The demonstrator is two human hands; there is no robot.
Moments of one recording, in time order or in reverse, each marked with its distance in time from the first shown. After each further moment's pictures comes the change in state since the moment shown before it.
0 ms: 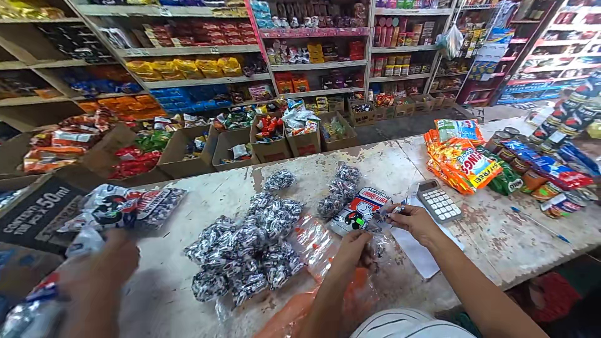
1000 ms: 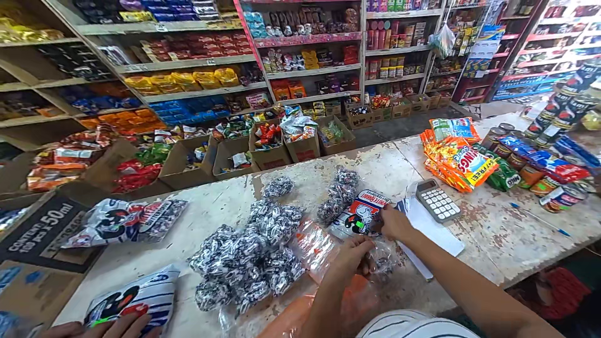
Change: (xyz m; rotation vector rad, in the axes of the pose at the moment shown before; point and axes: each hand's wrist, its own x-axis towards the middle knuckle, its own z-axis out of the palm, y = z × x) left_hand -0.003 0.003 -0.012 0.078 -0.147 0.000; right_hand 0.044 0.027 0.039 -1.423 -0.068 -0.101
